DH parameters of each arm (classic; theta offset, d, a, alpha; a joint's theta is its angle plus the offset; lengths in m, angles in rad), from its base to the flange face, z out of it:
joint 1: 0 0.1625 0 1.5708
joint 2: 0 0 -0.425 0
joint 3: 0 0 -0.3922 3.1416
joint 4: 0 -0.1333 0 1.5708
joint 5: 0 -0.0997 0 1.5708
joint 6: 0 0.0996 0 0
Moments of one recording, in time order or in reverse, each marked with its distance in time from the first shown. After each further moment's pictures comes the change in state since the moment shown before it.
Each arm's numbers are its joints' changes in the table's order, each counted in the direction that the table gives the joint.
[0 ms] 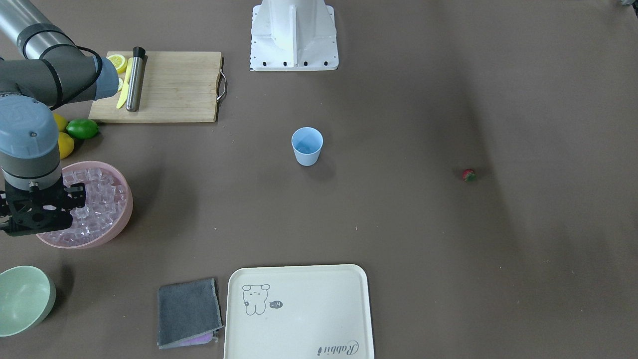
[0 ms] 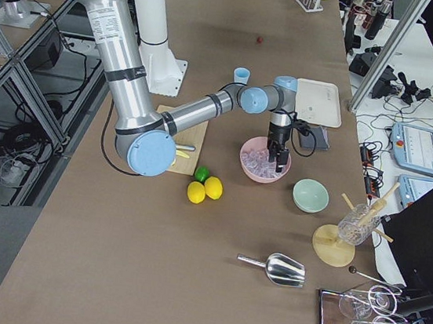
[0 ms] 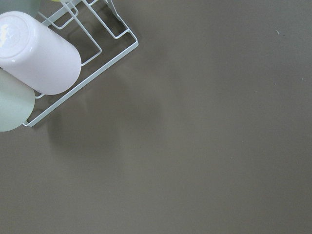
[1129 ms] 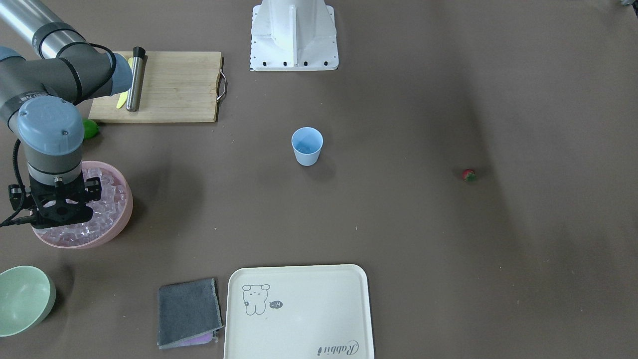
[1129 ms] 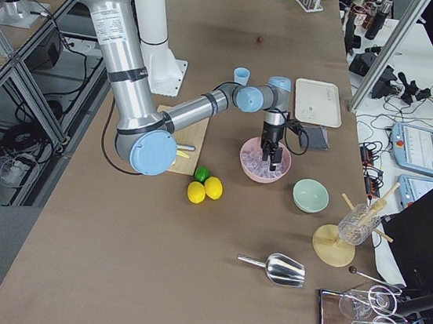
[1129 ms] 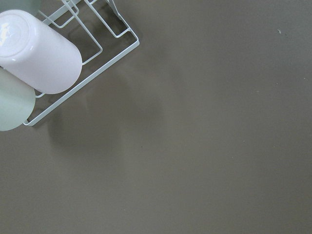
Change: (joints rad) left arm 0.000 -0.004 0.011 0.000 0.000 0.002; right arm -0.055 -0.007 0.005 0.018 0.019 0.023
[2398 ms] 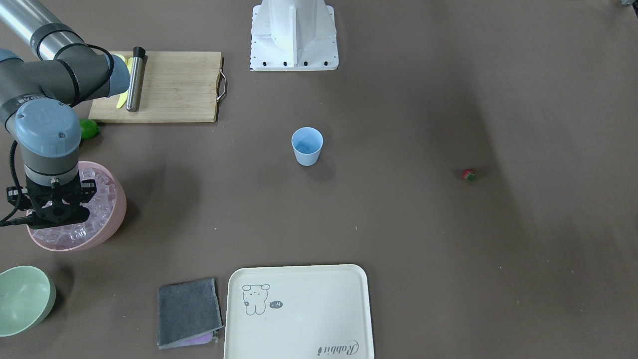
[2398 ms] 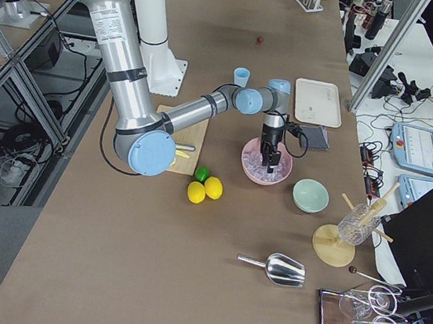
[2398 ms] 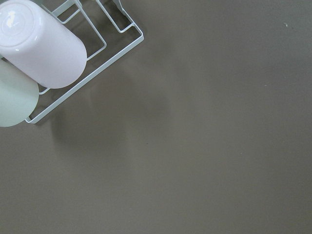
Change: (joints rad) left arm -0.005 0.022 0.026 0.066 0.003 0.002; right arm 0.007 -0.005 -0.001 0.007 0.001 -0.008
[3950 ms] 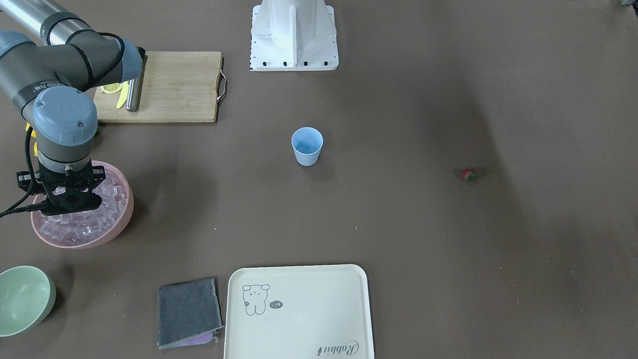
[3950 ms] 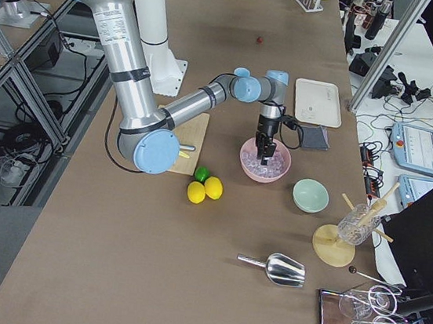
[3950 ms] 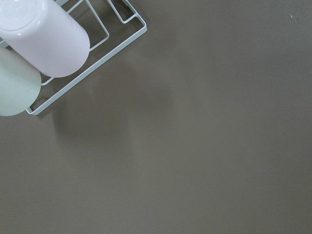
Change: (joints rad) left arm -0.001 0.018 0.000 0.014 0.000 0.001; right arm -0.030 0.021 0.062 0.145 0.002 0.003
